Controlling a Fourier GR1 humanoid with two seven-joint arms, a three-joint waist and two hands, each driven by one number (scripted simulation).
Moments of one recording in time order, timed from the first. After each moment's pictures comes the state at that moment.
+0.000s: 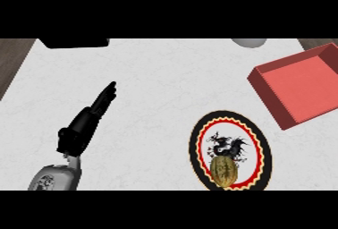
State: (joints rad) left arm -0.14 0.14 -0.10 -1.58 -0.10 -0.13 0.08; right arm 0.26 -1.14 -0.36 -1.36 -0.03 0.10 -0.96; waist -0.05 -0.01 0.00
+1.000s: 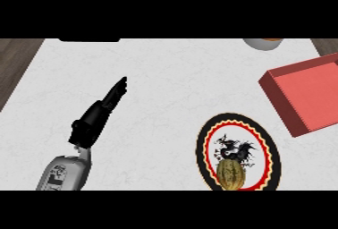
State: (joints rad) left arm -0.21 0.10 -0.10 -1.52 -0.12 -0.16 0.07; right arm -0.21 -1.17 -0.32 -1.07 0.00 0.30 -0.71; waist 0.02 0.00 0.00
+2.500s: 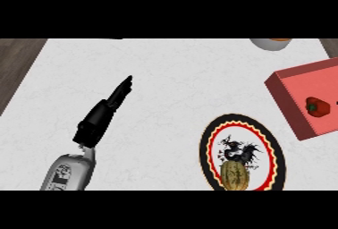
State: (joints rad) left arm -0.23 0.07 -0.11 -1.53 -0.15 -0.17 0.07; right arm -0.78 -0.83 -0.12 -0.27 0.41 0.18 -0.80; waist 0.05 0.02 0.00
